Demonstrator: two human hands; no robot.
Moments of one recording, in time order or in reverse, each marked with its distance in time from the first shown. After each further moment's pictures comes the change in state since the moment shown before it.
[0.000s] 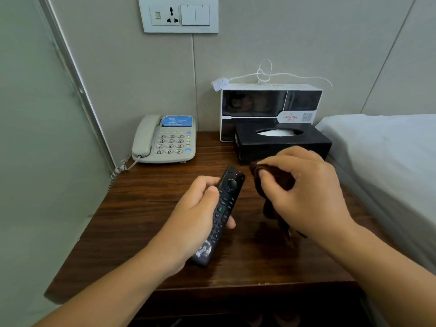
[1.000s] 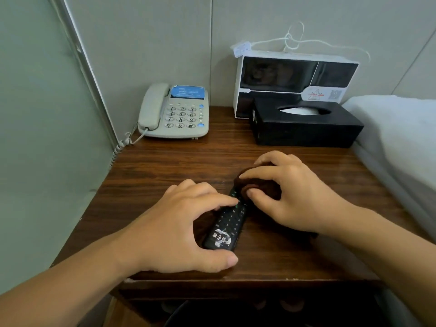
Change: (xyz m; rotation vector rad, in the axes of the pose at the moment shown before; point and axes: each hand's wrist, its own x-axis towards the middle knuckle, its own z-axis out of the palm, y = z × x) left_hand 0.007 -0.058 -0.066 0.805 -0.297 0.441; right_hand 0.002 0.003 0.050 -0.027 -0.589 -0.100
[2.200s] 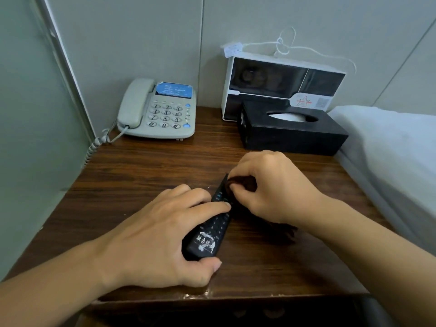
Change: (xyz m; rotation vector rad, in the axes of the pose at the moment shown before) left_hand 0.012 -0.002 0.011 0.162 0.053 0.129; right_hand 0.030 -0.003 -0.007 -0.089 -0.019 -0.061
